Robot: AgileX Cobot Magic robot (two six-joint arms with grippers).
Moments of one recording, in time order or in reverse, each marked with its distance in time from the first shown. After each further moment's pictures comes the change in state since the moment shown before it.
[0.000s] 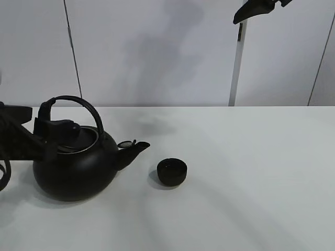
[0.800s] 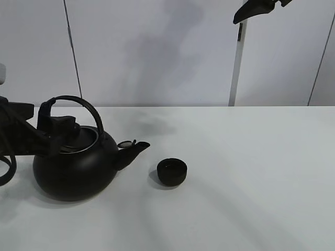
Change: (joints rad) left arm 0.000 0.000 -0.033 -0.016 0.027 0.000; right arm 0.000 0.000 0.000 0.000 0.000 0.000
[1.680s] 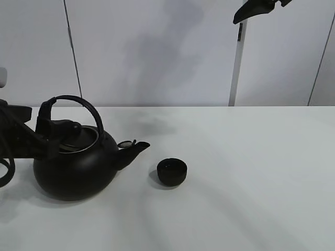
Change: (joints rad) left arm 0.000 0.000 0.000 -0.020 0.026 0.026; right arm 0.000 0.000 0.000 0.000 0.000 0.000
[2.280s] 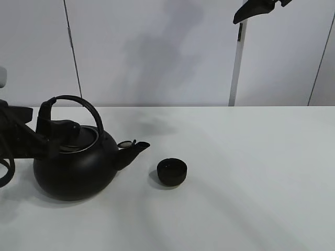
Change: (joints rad) left arm 0.000 0.000 0.000 0.016 0.008 -0.019; right arm 0.000 0.000 0.000 0.000 0.000 0.000
